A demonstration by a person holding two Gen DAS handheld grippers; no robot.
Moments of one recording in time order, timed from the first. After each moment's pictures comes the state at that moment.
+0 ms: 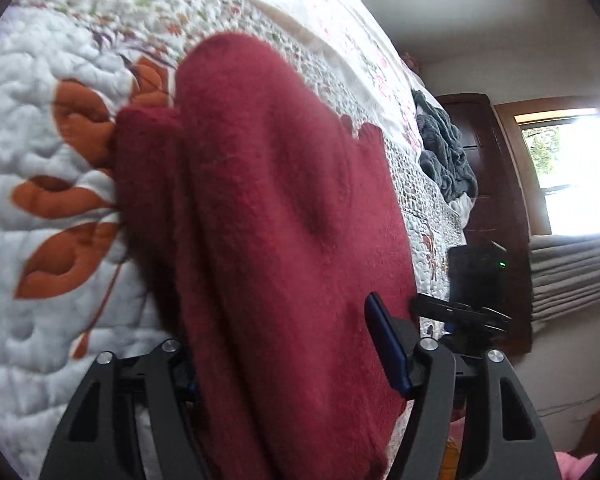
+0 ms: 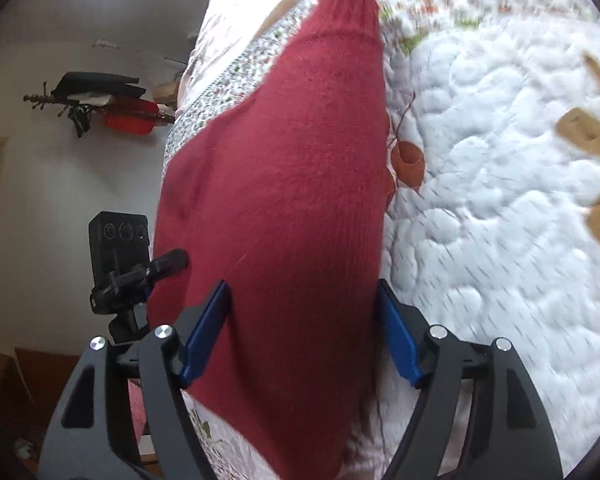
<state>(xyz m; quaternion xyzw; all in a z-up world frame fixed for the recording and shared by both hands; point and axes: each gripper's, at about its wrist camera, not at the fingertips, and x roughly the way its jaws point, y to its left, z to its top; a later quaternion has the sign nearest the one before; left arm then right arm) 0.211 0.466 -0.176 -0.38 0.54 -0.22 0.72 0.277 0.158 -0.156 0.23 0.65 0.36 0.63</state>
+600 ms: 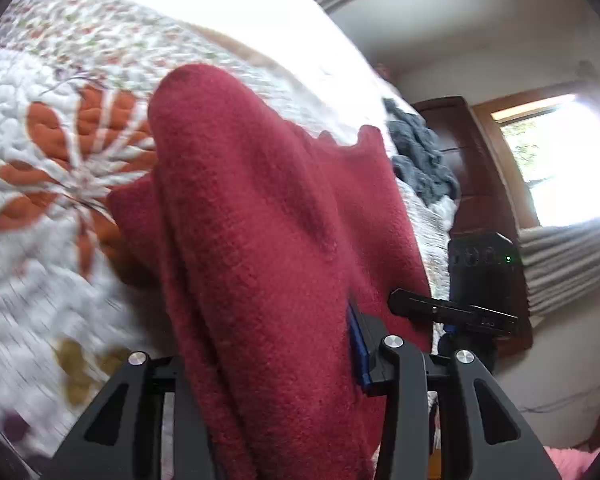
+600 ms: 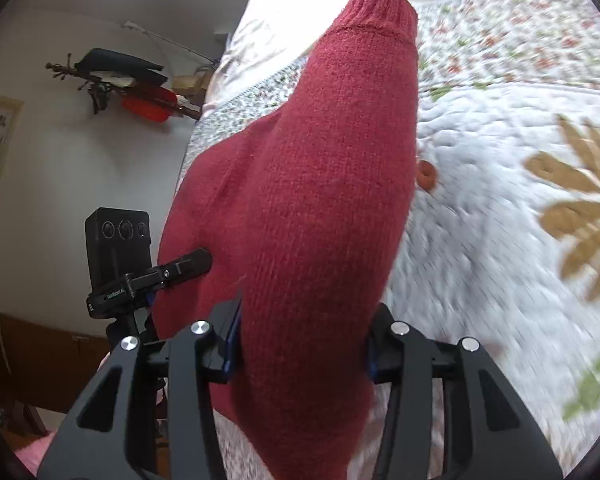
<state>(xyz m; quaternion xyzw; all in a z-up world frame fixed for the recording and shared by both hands) 0.172 0.411 -0.111 -0.37 0.49 -0.23 0.76 0.236 0.118 -0.073 0.18 0.60 0.39 0.67</state>
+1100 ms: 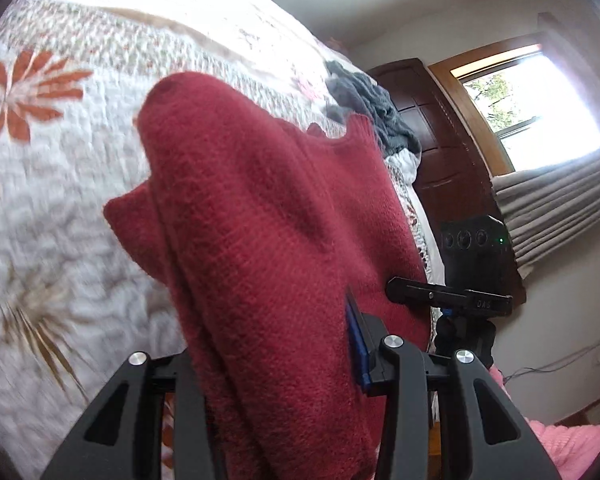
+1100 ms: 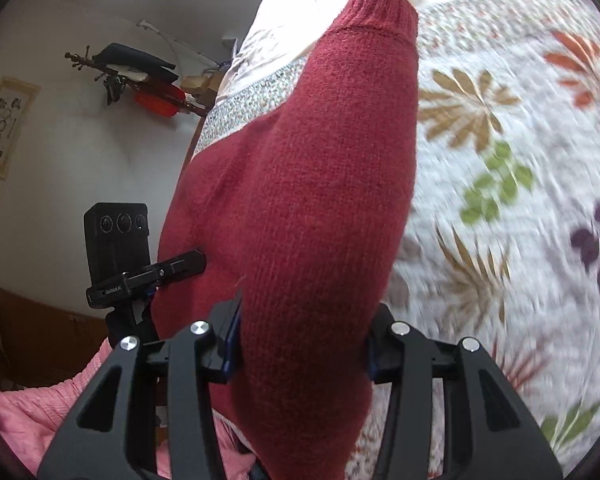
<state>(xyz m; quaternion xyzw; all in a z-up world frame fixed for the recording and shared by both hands) 0.067 0.260 -0.066 -0.33 0.48 -0.27 0.77 0.121 -0.035 -0.032 0.17 0.59 0.39 0.68</state>
